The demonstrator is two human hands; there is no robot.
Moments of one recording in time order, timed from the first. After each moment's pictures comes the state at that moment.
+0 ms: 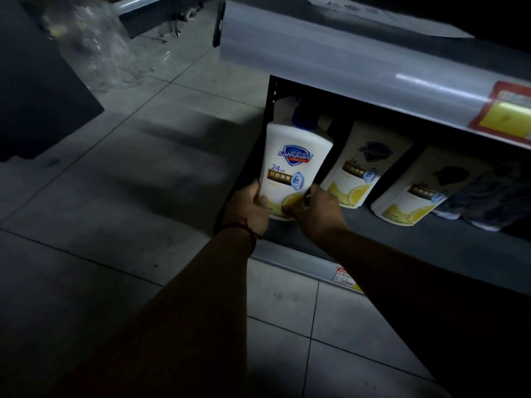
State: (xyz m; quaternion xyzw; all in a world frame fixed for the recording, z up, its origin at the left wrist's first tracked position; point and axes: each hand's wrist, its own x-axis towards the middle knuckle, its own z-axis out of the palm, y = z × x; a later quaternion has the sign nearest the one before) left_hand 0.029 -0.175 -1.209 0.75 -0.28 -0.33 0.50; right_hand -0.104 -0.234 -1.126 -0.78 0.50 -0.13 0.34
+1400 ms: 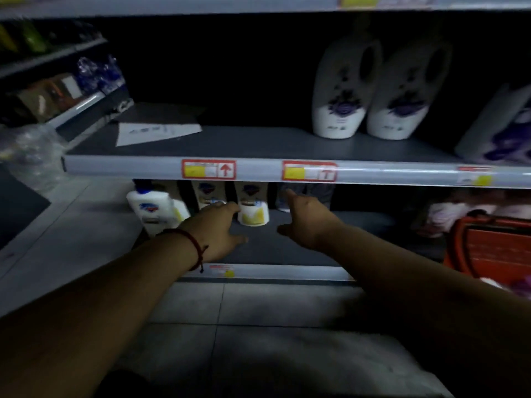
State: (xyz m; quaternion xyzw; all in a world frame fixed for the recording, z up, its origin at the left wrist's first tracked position) left_hand -0.262 -0.146 -0.919 0.75 -0.63 -0.18 0.07; right_hand -0.439 -0.243 -0.934 -0.88 0.43 -0.08 0.19
